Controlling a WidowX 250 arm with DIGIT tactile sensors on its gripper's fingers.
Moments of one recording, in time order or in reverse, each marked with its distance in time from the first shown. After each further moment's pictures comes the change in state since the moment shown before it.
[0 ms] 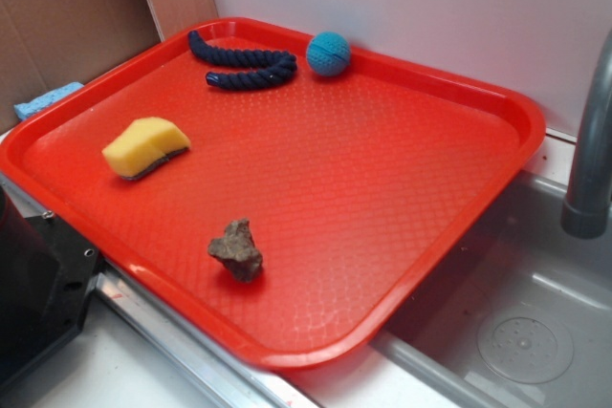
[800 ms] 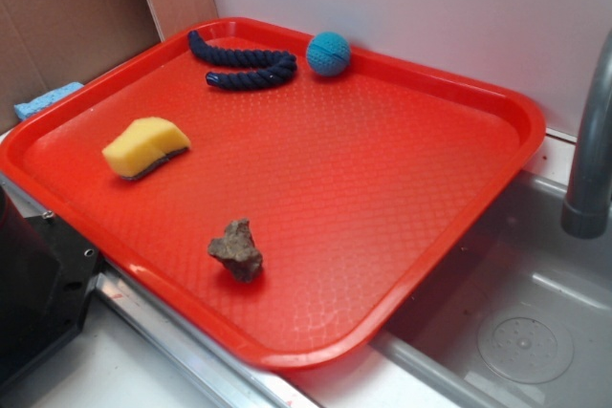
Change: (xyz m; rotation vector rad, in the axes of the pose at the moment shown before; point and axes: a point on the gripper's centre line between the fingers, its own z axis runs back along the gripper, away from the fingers) arm -0.003 -0.007 -0.038 -0.083 -0.038 0.275
